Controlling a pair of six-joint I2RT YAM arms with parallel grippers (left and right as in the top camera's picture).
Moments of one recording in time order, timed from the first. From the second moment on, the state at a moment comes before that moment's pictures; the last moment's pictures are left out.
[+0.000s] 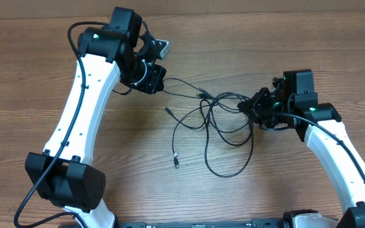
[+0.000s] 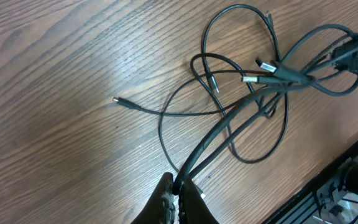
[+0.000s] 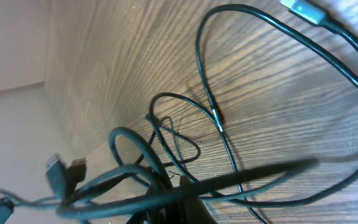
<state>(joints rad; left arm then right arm) -0.23 1.84 1.88 -1.37 0.40 0.14 0.10 1.41 0.96 -0.58 -0.56 0.90</state>
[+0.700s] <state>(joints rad) -0.18 1.84 1.88 -1.34 0.36 0.02 0.09 1.41 0.97 -0.53 -0.73 0.59</state>
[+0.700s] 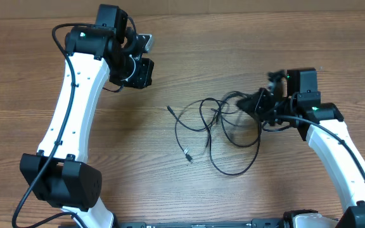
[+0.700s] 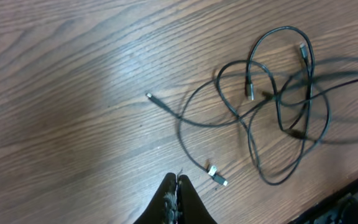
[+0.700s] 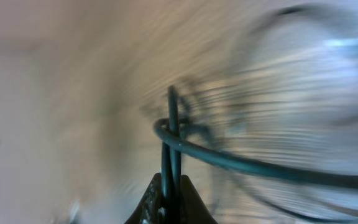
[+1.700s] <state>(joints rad) -0.40 1.84 1.88 -1.32 0.55 0.24 0.20 1.41 0.97 -0.36 -1.15 0.38</state>
